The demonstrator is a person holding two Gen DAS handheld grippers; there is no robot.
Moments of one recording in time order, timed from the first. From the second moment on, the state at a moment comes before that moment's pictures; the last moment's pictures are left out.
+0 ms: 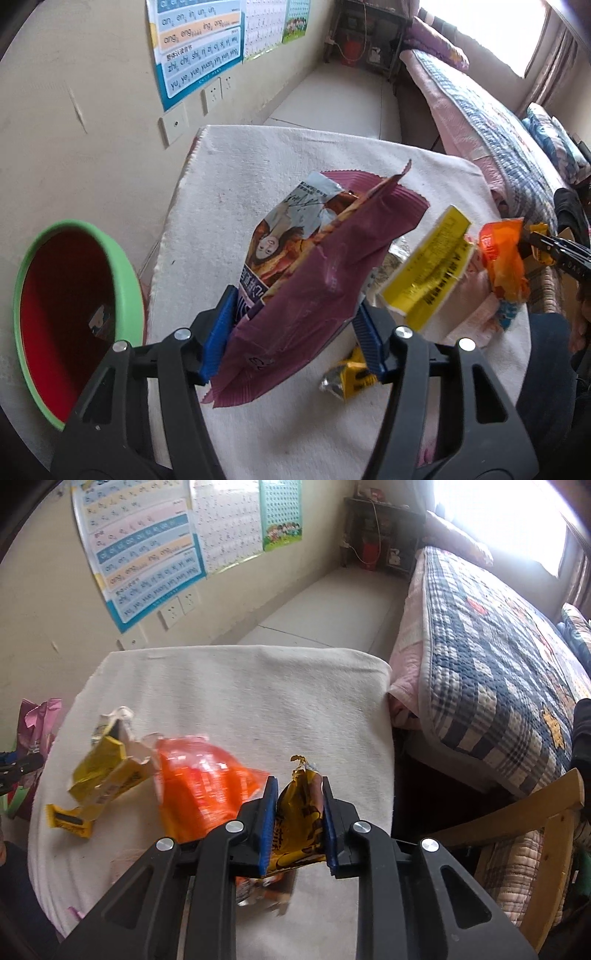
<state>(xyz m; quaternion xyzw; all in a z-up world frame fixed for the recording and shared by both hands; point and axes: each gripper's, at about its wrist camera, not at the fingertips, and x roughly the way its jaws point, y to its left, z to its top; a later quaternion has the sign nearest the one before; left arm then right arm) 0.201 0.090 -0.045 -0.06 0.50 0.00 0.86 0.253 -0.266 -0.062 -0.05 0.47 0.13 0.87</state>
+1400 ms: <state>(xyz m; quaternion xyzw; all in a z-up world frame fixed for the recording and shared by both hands) 0.049 0.290 0.001 -0.20 0.40 0.16 0.88 0.162 0.052 -0.015 -0.13 0.41 0.40 0.81</state>
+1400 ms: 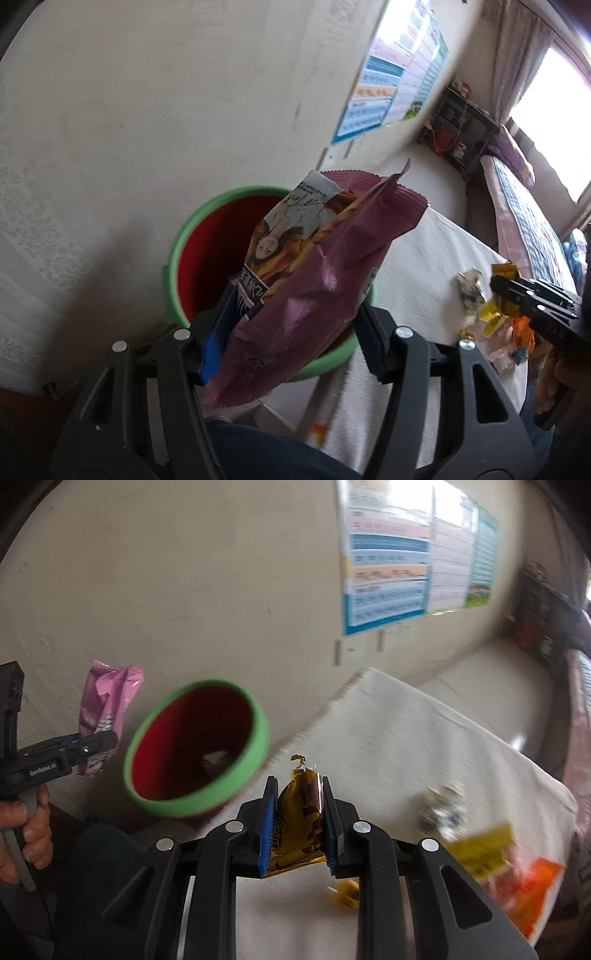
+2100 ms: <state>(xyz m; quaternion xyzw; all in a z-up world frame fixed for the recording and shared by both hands) 0.038 0.344 -0.024 -0.26 0.39 0.16 0.87 0.162 0.198 -0.035 -0.17 0.40 0.50 0.75</state>
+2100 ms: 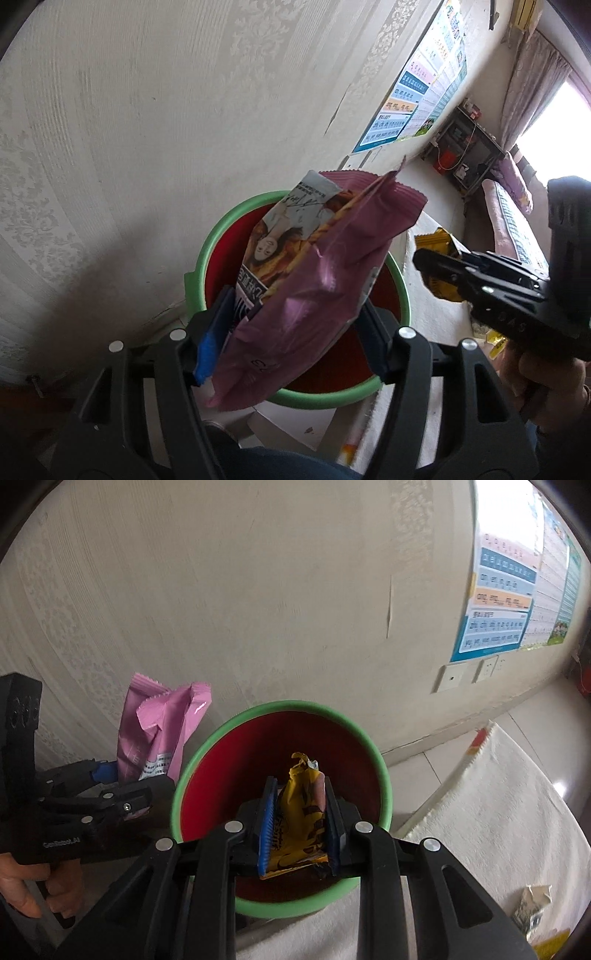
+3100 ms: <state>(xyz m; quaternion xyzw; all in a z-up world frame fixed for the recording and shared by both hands) 0.032 0.327 -0.020 -0.24 0.39 0.17 0.87 0.175 0.154 -0.022 -0.13 0.40 0.45 0.79</state>
